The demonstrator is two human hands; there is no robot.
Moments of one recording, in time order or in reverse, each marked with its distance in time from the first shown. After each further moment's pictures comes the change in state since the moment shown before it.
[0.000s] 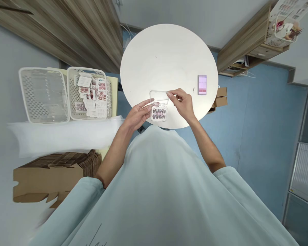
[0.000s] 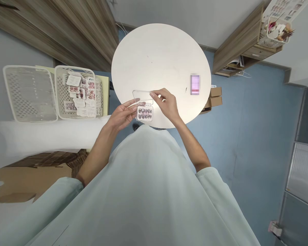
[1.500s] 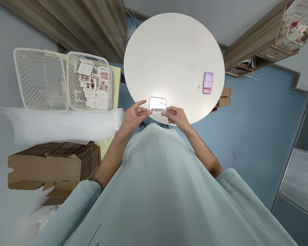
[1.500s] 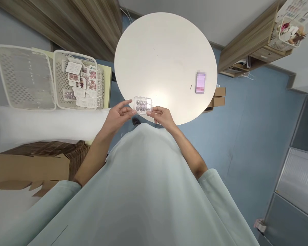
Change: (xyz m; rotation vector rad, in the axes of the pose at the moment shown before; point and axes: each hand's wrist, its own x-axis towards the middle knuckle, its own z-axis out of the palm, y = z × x) left_hand -0.051 -0.001 -0.011 0.416 0.235 0.038; right_hand -0.052 -0.001 0.038 0.447 -0.261 0.537
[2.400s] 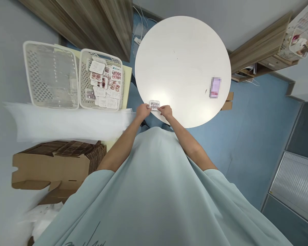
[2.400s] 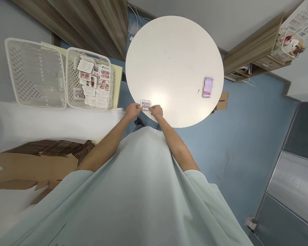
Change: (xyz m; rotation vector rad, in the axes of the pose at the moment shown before) left_hand 0.138 -0.128 -0.037 0.609 0.135 -0.255; right_hand 0.163 0.110 0.075 -0.508 0.237 0.328
